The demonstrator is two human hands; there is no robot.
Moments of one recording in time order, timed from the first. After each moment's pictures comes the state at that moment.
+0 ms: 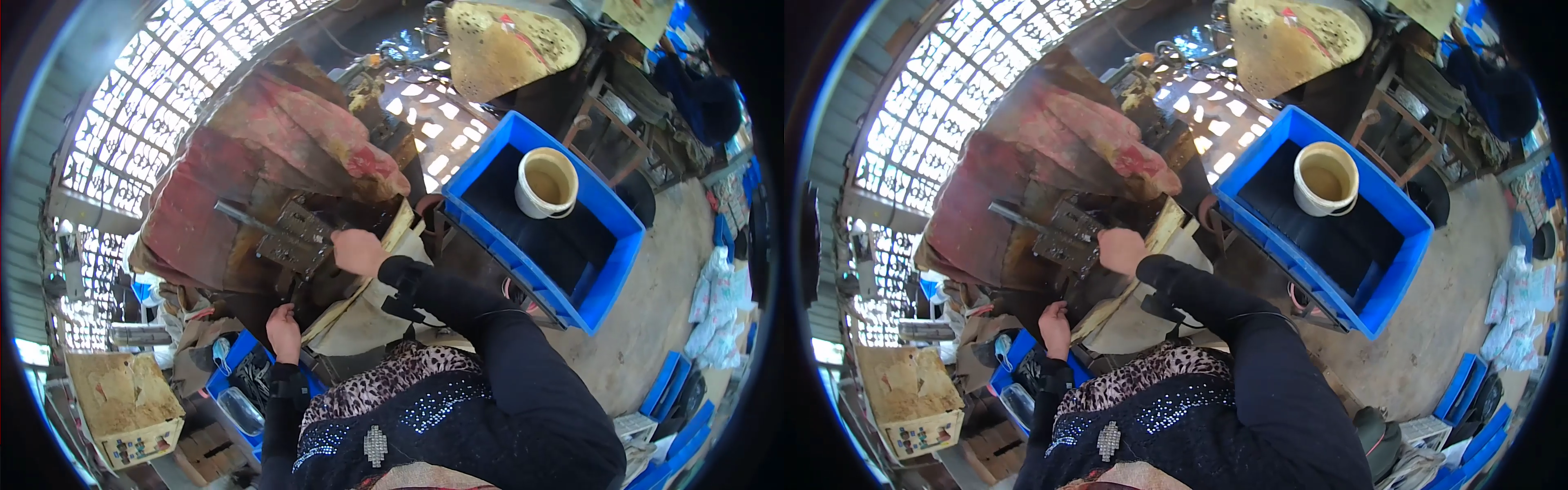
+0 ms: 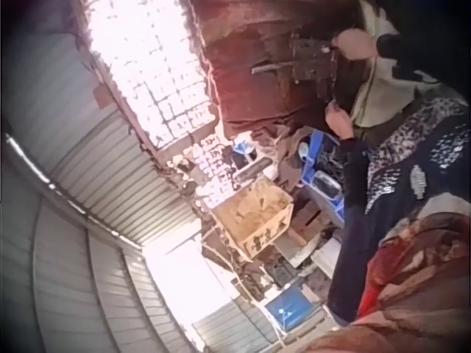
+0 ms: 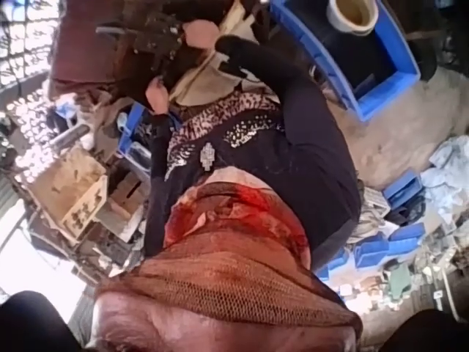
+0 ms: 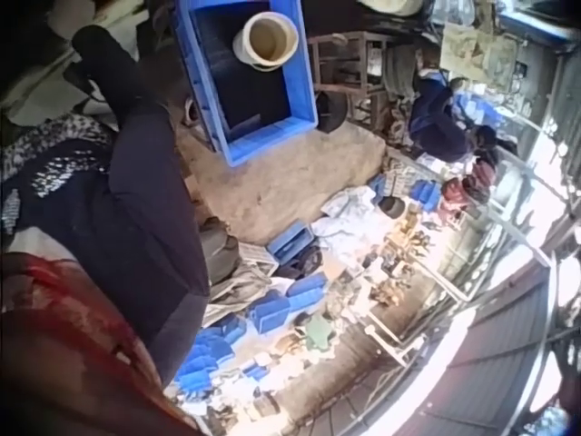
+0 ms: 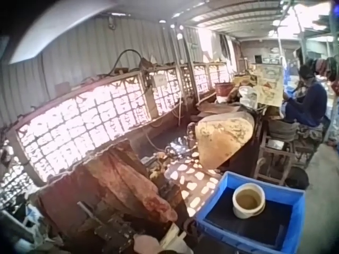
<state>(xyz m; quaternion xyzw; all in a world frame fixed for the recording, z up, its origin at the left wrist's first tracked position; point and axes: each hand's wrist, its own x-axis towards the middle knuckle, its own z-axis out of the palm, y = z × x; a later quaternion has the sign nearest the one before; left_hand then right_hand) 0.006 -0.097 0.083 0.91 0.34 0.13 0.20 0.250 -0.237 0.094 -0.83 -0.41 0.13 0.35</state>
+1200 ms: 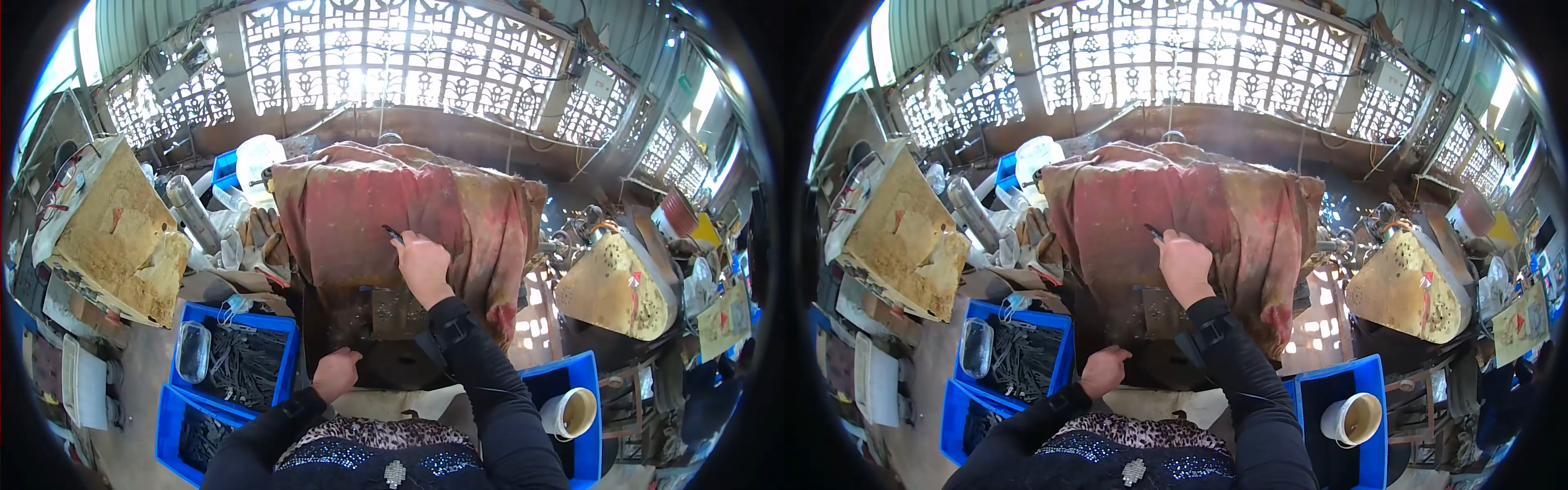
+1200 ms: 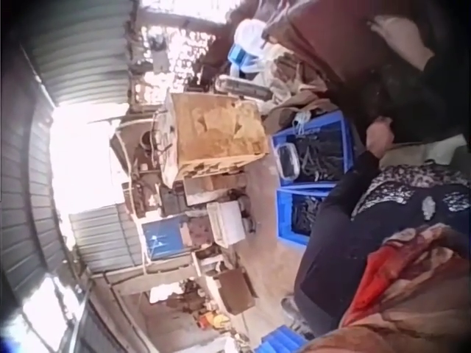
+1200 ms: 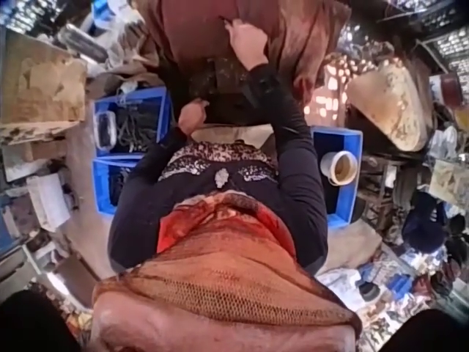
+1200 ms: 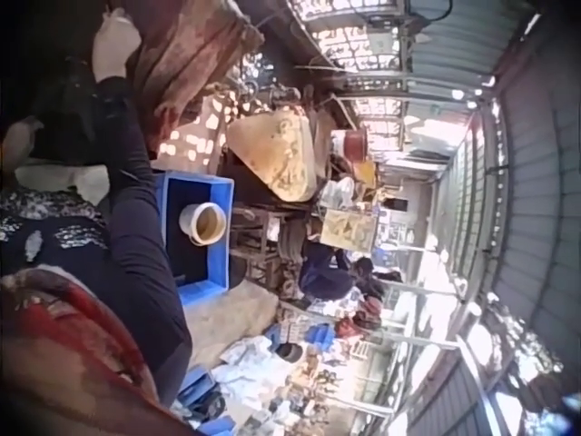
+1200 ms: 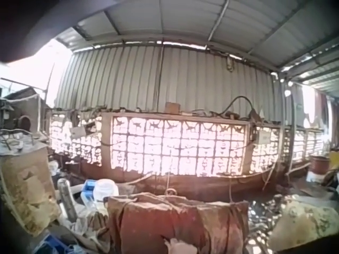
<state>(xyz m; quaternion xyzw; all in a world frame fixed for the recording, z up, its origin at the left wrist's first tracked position) -0.003 -0.094 0.095 0.91 0.33 0.15 0.19 0.252 -0.031 0.233 -0.72 -0.59 -0.19 0.31</state>
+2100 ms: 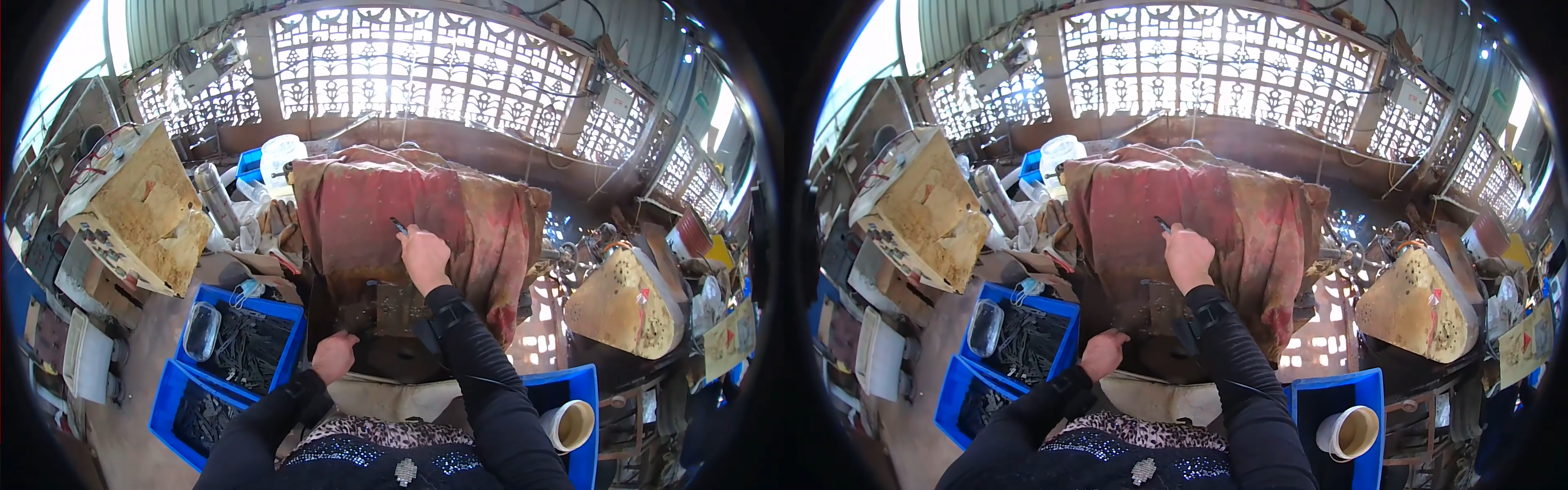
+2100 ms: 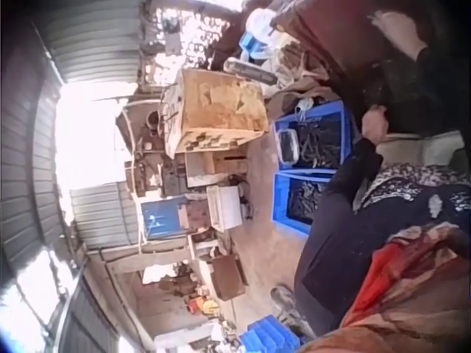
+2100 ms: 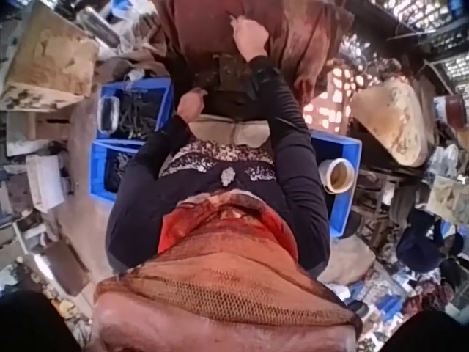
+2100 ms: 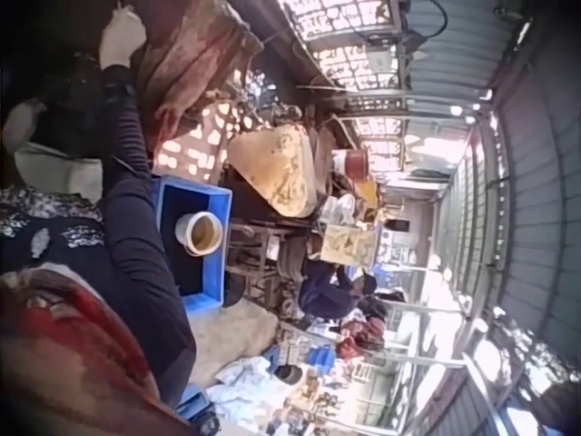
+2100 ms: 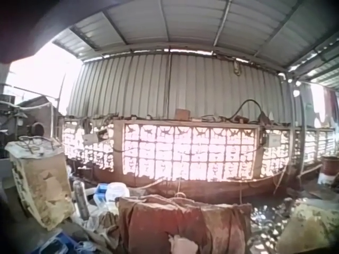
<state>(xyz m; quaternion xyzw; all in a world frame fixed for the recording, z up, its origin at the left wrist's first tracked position) 0.000 -0.101 0.093 0.89 0.37 0.21 0.15 0.251 -0.037 0.239 -0.74 -0.58 -0.14 0.30</state>
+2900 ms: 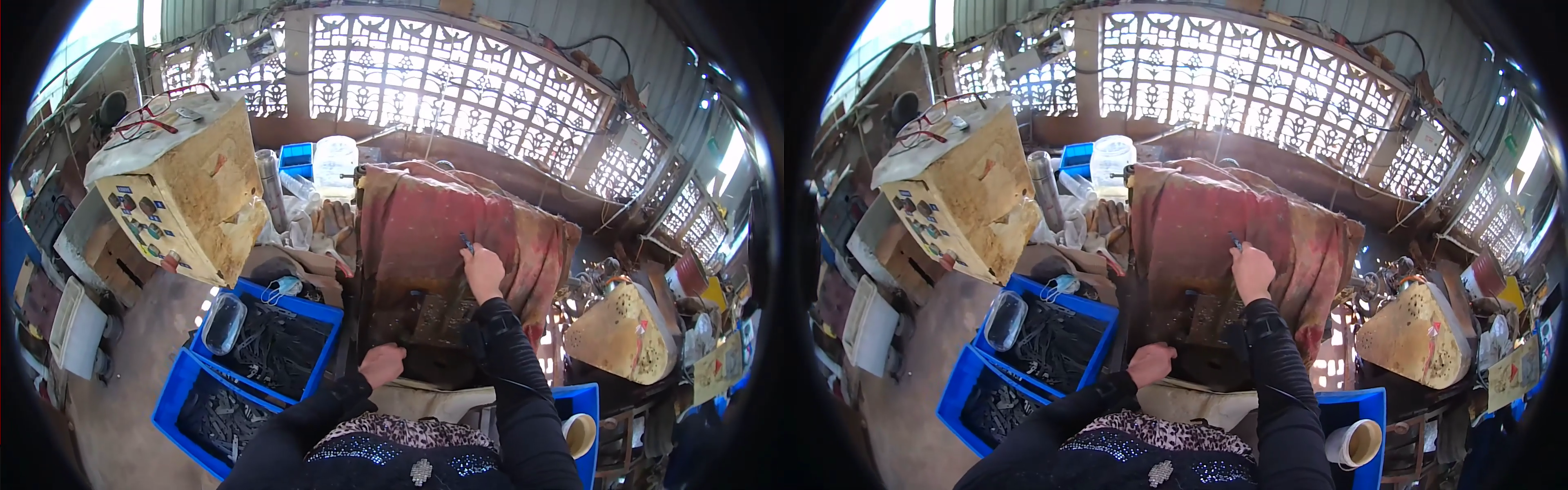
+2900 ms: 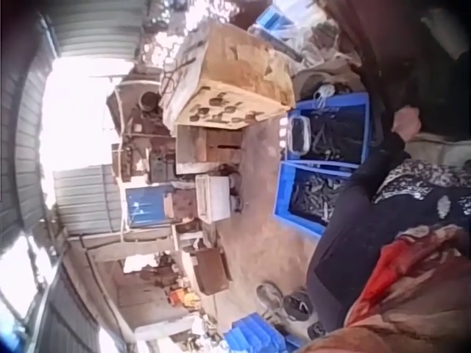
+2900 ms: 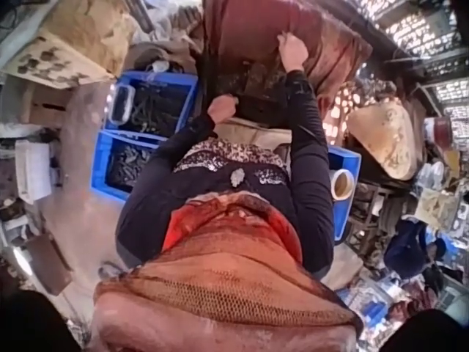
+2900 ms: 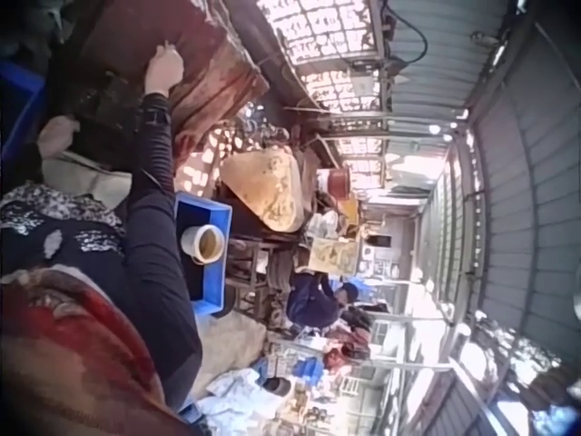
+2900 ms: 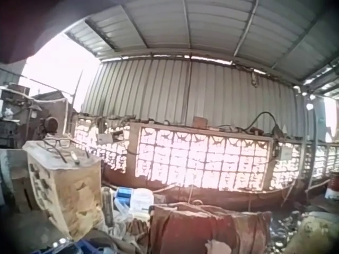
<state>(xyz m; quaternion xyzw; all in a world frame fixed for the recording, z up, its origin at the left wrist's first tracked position) -0.019 -0.104 0.100 0.90 0.31 0.19 0.24 0.233 -0.035 0.247 -0.81 -0.52 -0.13 0.24</state>
